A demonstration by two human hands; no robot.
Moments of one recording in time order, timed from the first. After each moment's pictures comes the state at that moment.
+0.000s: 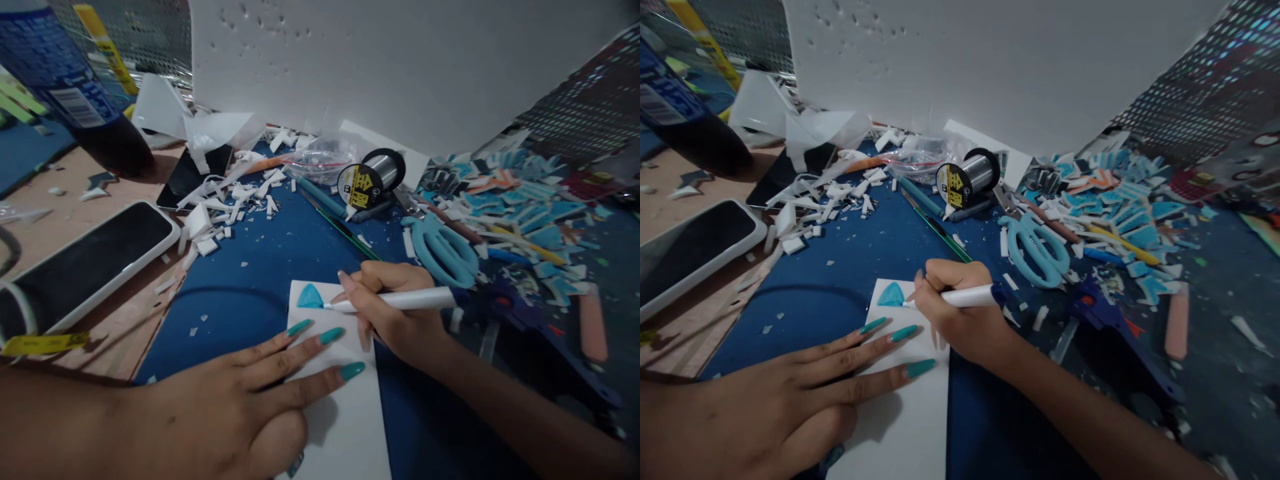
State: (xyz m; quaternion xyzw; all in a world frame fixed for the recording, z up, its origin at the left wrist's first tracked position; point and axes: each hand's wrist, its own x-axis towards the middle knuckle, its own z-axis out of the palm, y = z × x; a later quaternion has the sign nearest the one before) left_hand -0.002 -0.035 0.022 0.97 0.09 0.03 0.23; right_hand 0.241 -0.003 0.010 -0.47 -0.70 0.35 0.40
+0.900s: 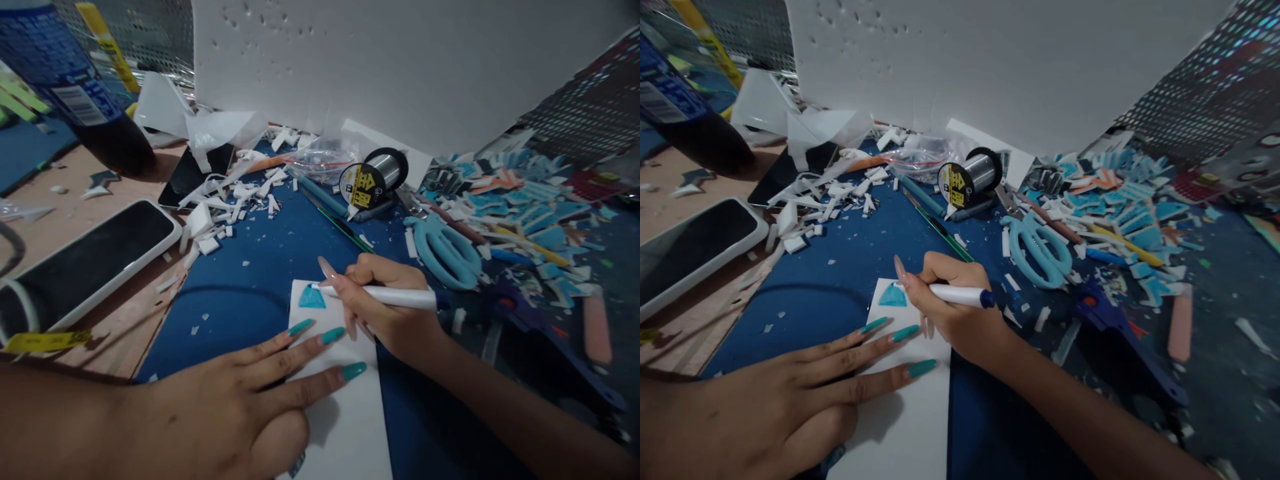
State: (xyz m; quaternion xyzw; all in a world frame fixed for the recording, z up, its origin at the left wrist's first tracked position) left_hand 0.000 -0.034 0.024 0.97 0.09 0.02 0.22; right_hand 0.239 -0.001 0.007 -0.46 -0.70 0.38 0.40
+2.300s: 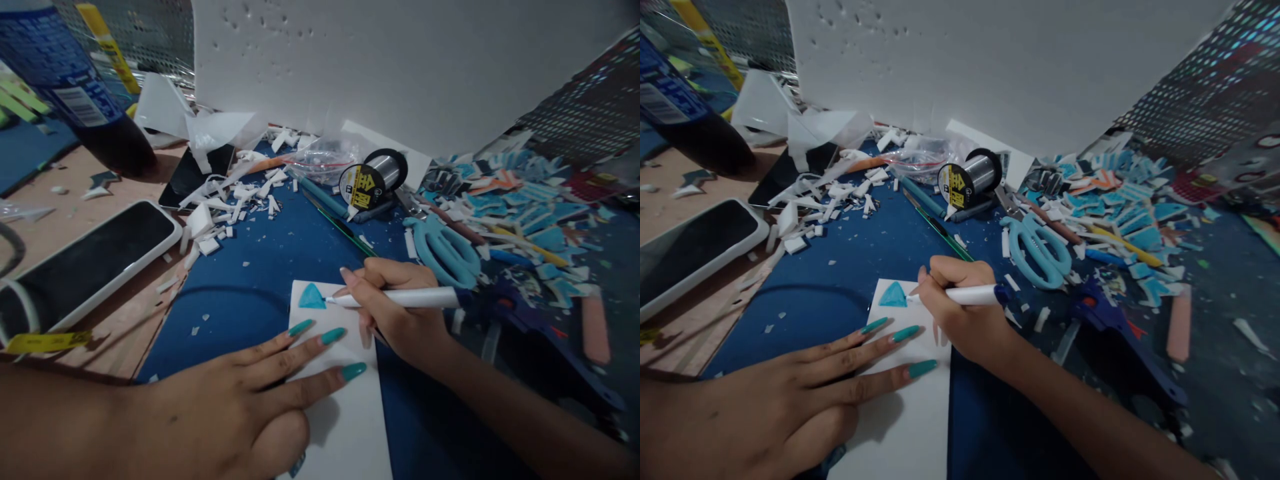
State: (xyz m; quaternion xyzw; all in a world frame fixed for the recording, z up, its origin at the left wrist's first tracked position) left_hand -0.004 -0.034 0.024 0.97 0.08 0.02 0.24; right_hand 0.239 -0.003 0.015 -0.51 -0.68 0.35 0.40
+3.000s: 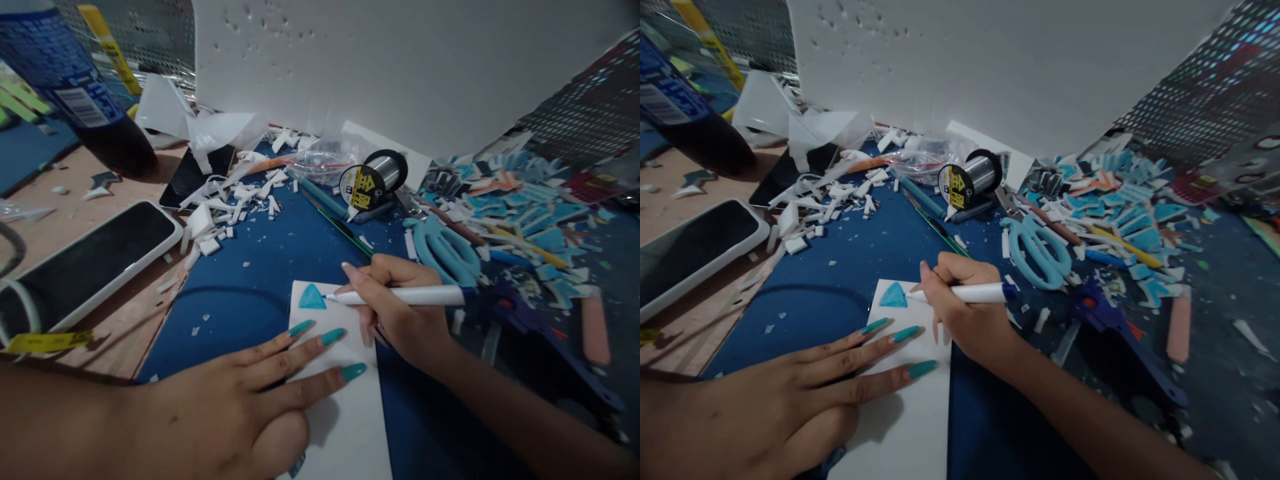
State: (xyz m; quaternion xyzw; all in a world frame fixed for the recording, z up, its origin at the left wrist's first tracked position) left_hand -0.002 -0.034 0.024 0.97 0.08 0.01 0.23; right_hand 0.242 -0.004 0.008 -0.51 -0.64 0.38 0.42
